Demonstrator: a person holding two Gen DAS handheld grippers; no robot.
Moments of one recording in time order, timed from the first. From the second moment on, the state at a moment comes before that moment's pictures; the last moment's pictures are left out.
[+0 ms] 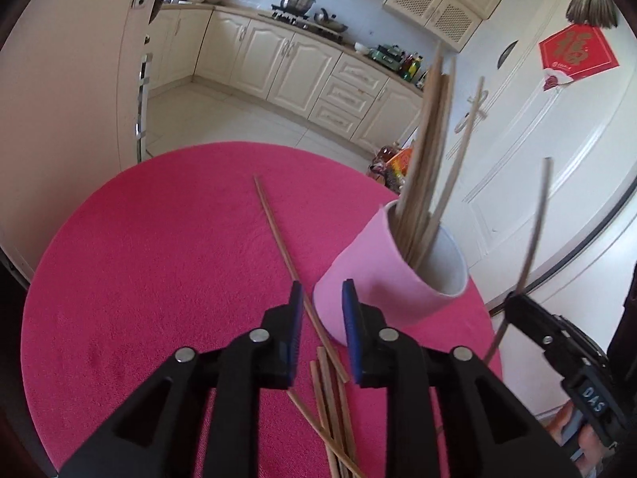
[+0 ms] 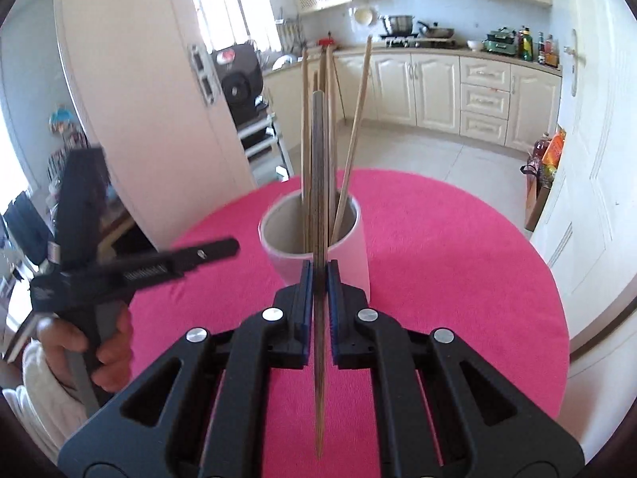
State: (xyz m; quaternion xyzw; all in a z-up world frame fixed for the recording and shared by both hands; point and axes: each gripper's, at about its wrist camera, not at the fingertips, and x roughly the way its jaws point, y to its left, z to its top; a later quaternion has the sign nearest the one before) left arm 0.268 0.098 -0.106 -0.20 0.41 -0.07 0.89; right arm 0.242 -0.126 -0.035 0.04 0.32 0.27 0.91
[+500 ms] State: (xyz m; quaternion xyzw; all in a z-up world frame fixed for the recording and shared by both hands) left arm 0.236 0.082 -0.160 -0.20 0.53 -0.03 0.82; right arm 0.236 -0.135 -0.024 0.05 0.30 0.29 0.91
